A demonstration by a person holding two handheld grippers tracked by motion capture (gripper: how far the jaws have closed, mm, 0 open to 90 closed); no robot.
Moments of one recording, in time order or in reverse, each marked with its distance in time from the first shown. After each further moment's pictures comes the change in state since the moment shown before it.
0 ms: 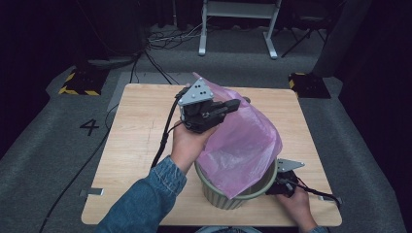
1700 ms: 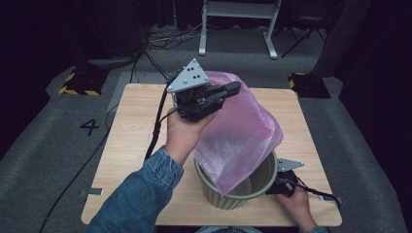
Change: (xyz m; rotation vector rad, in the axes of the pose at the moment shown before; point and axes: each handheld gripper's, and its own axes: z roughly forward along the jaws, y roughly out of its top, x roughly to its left) left arm -0.014 0.051 -0.013 -0.088 0.001 0.074; right arm 0.000 0.001 0.001 -0.002 -0.006 0.001
